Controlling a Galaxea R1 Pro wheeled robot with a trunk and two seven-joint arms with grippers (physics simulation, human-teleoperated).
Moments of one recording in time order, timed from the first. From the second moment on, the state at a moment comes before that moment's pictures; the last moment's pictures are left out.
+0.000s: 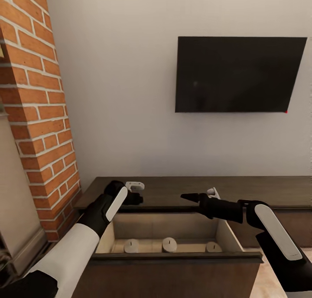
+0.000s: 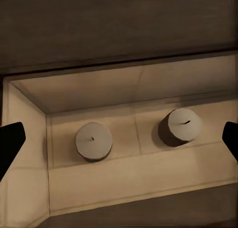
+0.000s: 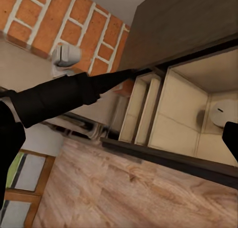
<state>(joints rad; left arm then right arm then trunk) -0.82 -0.09 -0.30 -0.90 0.44 0.99 0.30 -0.45 -0.27 0.12 -1.54 -1.59 1.05 -0.30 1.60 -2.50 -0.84</state>
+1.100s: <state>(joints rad) -0.82 -0.09 -0.30 -1.00 0.45 1.04 0.28 -0.45 -0.28 0.12 -1.54 -1.59 1.05 -0.30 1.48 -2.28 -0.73</state>
